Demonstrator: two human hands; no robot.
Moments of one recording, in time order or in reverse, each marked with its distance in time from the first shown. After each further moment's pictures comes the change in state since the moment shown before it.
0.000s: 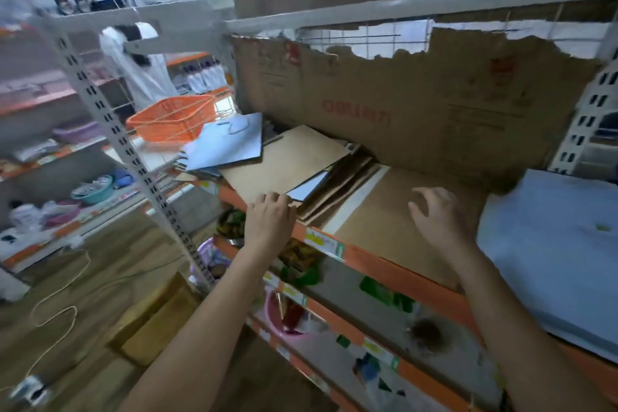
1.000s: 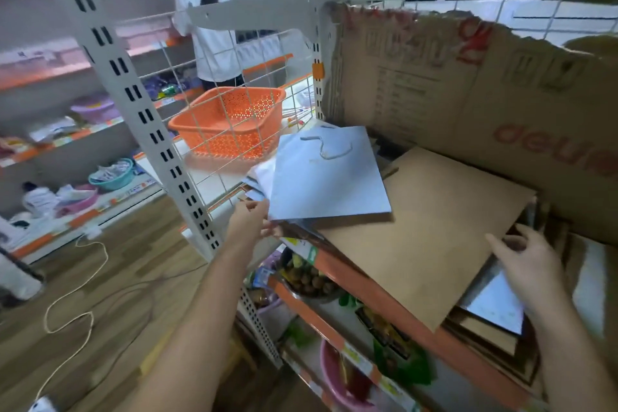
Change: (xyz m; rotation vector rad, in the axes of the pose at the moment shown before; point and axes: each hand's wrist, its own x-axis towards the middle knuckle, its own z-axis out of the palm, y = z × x) left_hand 0.202 -0.305 0.065 -1.237 -0.147 -0.855; right_hand 0.171 -0.135 0.202 0.302 0.156 0.412
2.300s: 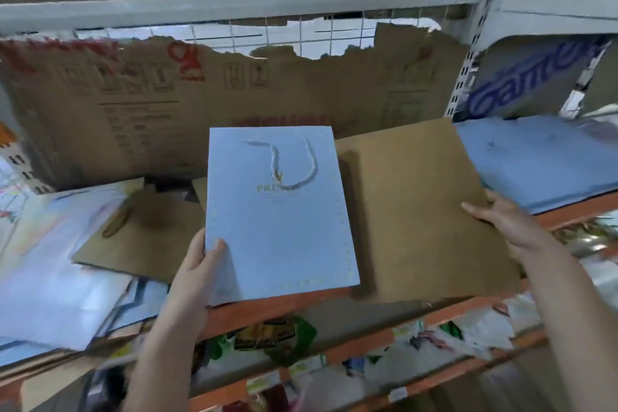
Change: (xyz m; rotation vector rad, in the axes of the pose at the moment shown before) left_hand -0.069 0.004 0.104 -0.036 -1.025 0.193; right_hand -0.167 0.055 -0.187 0.462 0.395 0.335
